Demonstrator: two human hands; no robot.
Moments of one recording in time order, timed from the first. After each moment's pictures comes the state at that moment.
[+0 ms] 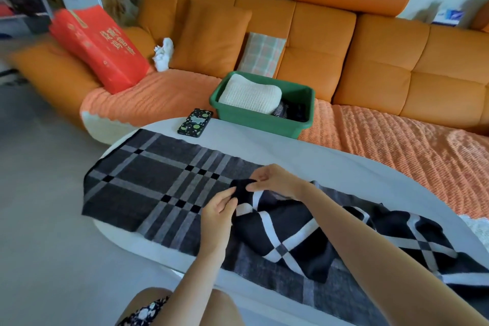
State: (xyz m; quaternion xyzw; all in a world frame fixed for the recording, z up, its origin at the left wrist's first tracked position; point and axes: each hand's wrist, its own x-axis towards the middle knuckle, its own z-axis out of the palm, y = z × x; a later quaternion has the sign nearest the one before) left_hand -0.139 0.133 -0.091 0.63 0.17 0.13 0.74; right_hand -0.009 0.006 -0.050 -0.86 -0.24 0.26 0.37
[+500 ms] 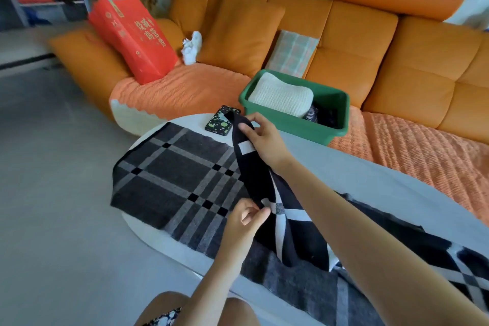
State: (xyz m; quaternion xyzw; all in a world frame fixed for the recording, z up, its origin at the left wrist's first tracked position) left_hand -0.144 0.156 -0.092 0.64 0.14 0.05 0.75; right_hand 0.000 0.126 -0.006 -0.79 -0.24 0.07 0.56
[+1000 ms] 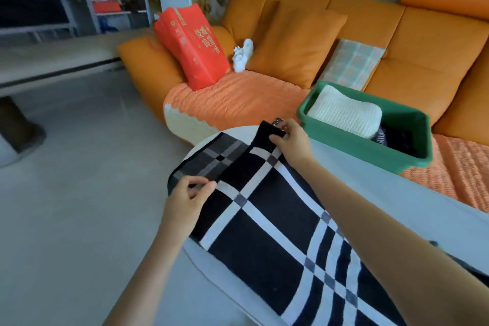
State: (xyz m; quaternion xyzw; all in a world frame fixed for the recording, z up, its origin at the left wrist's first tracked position) left_hand -0.146 0.358 -0.074 0.76 0.29 0.19 0.55; right_hand 0.070 0.227 -0.042 -0.87 -0.22 0.01 0.45
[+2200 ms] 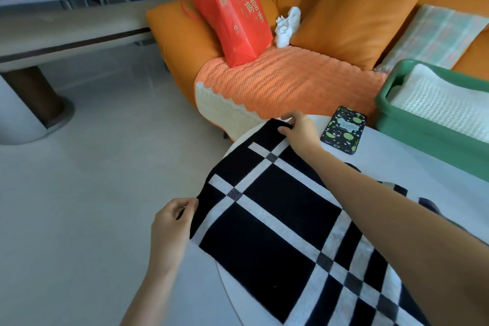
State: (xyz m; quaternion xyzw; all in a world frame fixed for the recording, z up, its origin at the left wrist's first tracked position) left_hand -0.138 0.464 -0.184 0.64 0.45 0.24 0.58; right_hand 0.138 0.370 -0.137 -0.89 -0.25 0.04 0.37
